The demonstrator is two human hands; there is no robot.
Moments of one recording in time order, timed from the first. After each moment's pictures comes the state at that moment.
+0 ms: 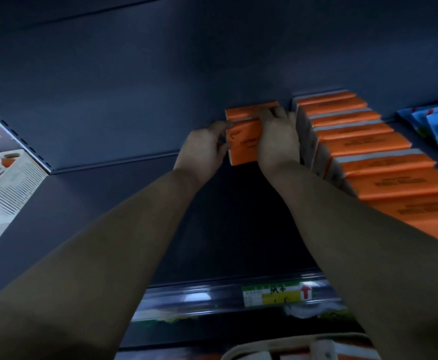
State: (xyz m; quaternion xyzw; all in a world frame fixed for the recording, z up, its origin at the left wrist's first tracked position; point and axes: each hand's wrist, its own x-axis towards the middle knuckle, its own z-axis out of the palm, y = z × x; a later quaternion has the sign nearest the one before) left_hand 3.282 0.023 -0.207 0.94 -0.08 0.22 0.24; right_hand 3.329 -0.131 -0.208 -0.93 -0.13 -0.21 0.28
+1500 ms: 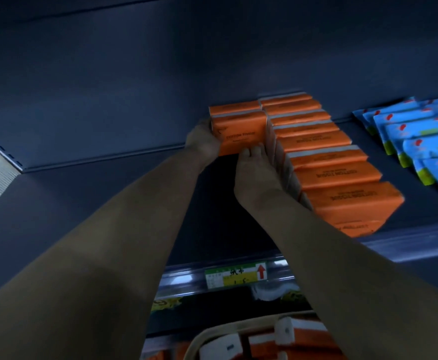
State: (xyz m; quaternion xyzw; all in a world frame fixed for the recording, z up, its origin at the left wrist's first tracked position) left_hand 3.316 -0.039 -0.205 0.89 0.11 0.09 0.43; right_hand 3.257 -0.171 -0.214 -0.98 -0.14 -0.05 0.15
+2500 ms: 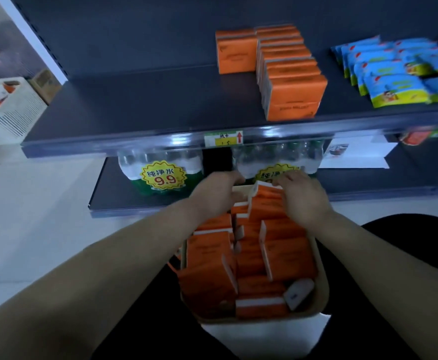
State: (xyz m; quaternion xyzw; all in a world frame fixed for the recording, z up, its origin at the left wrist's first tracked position) left_hand 2.965 -0.153 -0.262 0.98 -0.06 -0.06 0.19; right_hand 3.010 -0.361 -0.287 -0.96 -0.26 -0.01 0.06
